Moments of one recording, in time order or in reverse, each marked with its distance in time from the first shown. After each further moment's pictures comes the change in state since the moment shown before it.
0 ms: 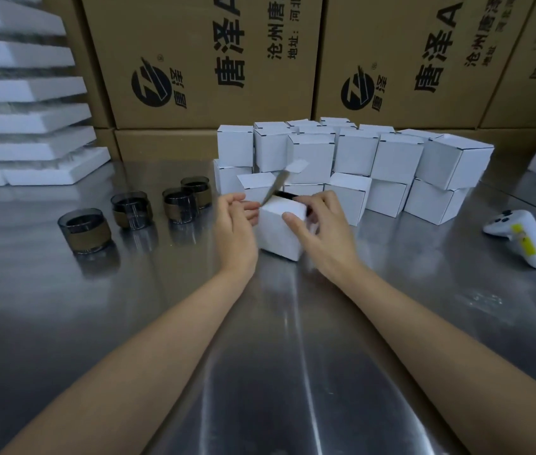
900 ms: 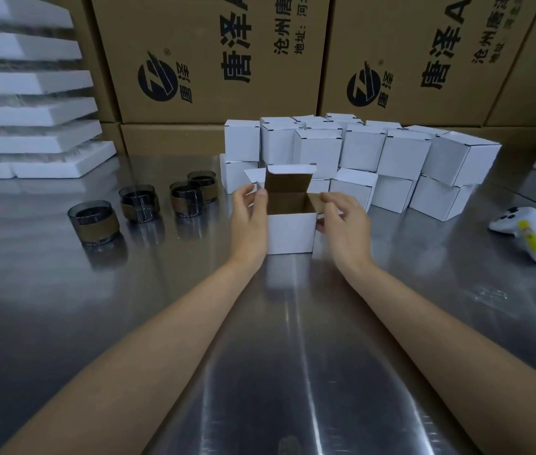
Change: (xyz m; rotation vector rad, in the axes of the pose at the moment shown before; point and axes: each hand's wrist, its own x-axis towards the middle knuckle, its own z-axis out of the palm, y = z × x) left_hand 0.000 0.000 -0.001 0.114 -0.118 -0.051; right_hand 0.004 -0.005 0.002 0.337 0.261 0.385
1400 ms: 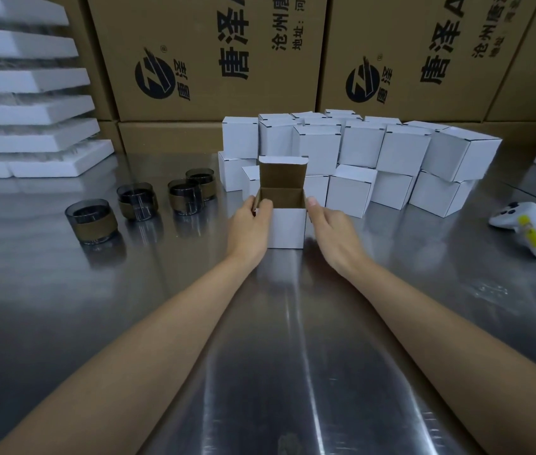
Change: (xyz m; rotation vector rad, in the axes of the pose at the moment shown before) left_hand 0.000 -0.001 -0.006 0.328 -0.126 -0.034; right_hand -0.007 0.001 -0.006 -0.360 -0.320 -0.080
